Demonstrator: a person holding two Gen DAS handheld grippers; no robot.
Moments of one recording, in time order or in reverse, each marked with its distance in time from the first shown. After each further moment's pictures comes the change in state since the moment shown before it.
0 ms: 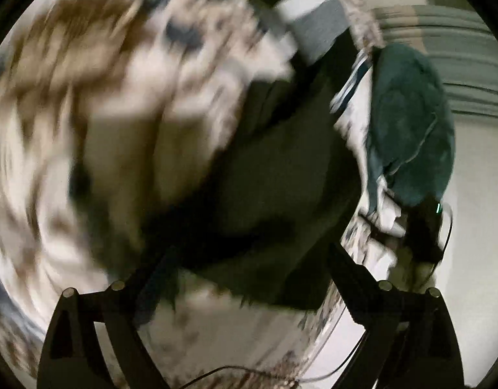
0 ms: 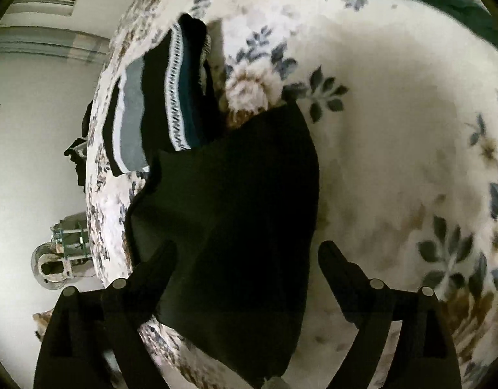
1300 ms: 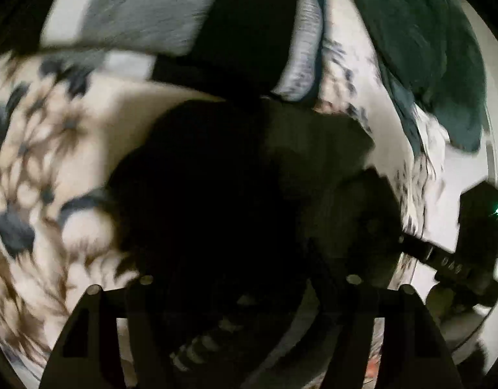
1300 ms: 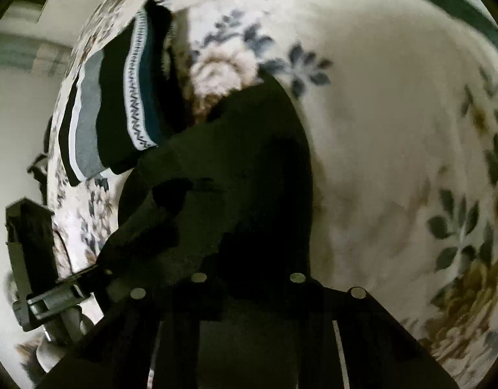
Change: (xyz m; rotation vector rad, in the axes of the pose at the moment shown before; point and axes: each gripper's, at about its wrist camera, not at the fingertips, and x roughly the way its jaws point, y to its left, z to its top) left arm 0.116 -0.125 0.107 0.499 0.213 0.266; right arm 0.030 0.020 -0.020 0.055 -0.083 -0.205
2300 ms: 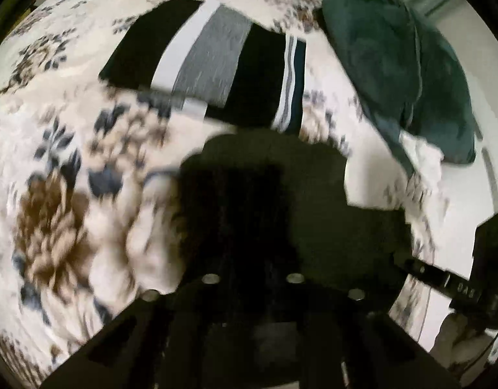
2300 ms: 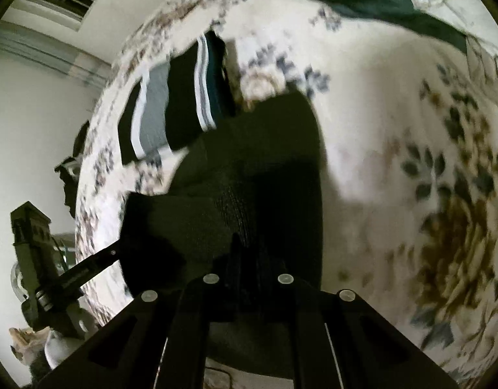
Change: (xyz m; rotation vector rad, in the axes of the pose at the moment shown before) left arm -0.094 -0.016 -0.074 -0.029 -0.298 0.107; right arm -0.091 0.007 -0.083 -0.039 -0.162 0.106
